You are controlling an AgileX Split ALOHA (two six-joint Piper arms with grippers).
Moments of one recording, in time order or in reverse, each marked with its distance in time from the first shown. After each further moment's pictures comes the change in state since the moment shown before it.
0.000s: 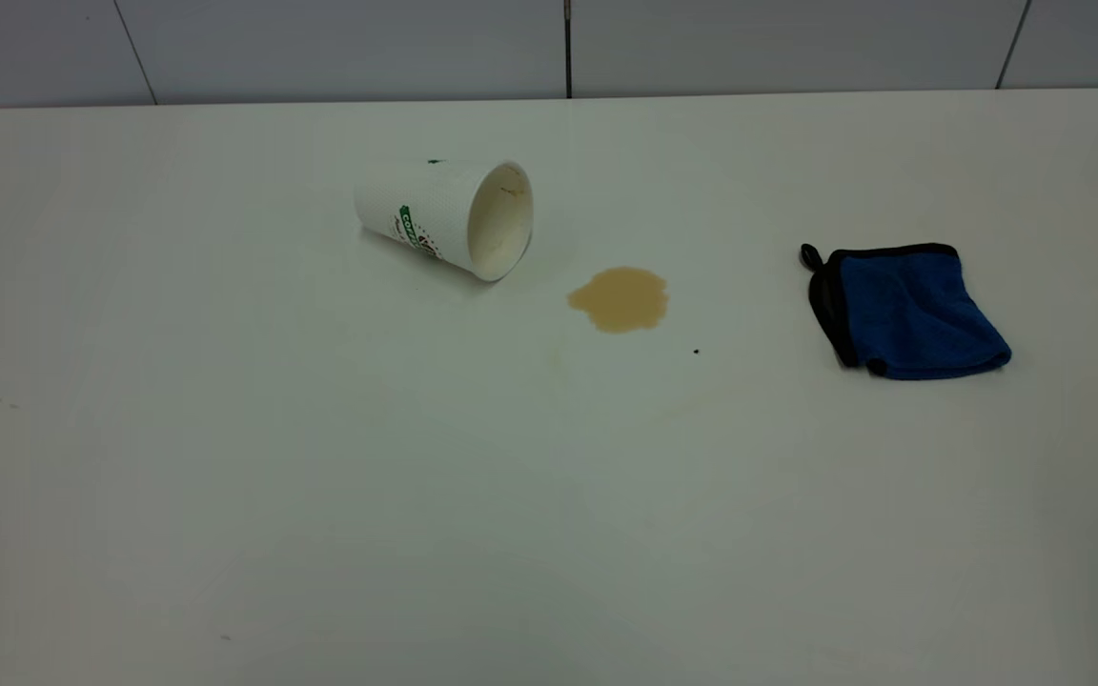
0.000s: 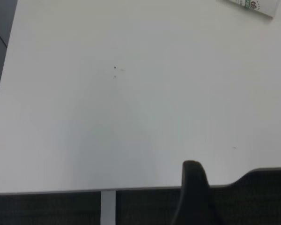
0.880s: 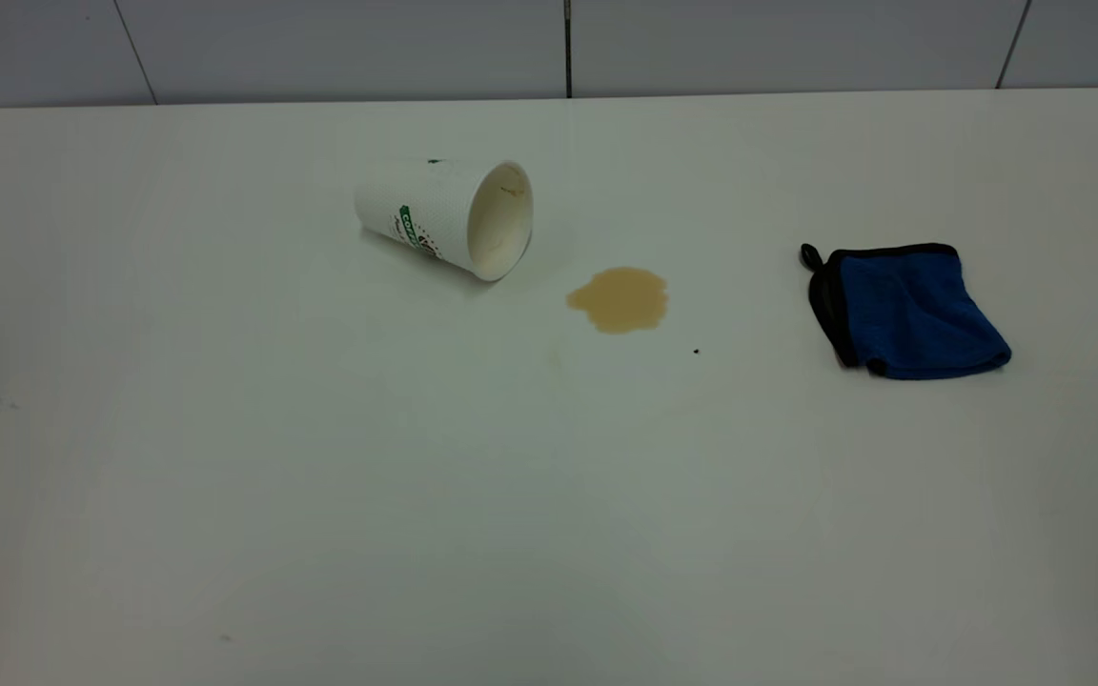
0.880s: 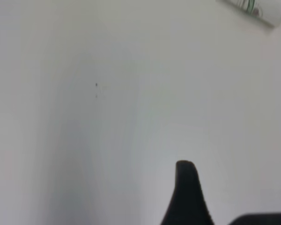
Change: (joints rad) left arm 0.000 0.723 -0.082 -0.075 -0.487 0.017; right arm 0.000 0.000 0.000 0.000 0.000 0.000
